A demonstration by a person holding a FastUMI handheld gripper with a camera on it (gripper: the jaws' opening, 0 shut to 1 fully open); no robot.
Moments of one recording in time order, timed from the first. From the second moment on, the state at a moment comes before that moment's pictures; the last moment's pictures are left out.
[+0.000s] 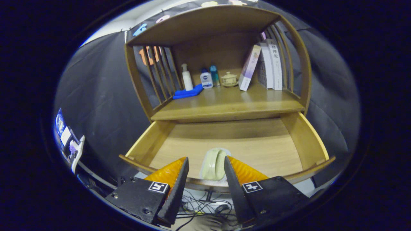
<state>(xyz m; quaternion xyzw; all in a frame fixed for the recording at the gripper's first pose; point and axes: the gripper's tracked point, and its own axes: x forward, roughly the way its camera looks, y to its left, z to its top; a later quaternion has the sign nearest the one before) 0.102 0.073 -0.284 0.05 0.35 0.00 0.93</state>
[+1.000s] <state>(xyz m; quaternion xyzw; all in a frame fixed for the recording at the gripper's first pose) 0.162 0.064 -0.375 -0.01 0.53 -0.05 0.85</state>
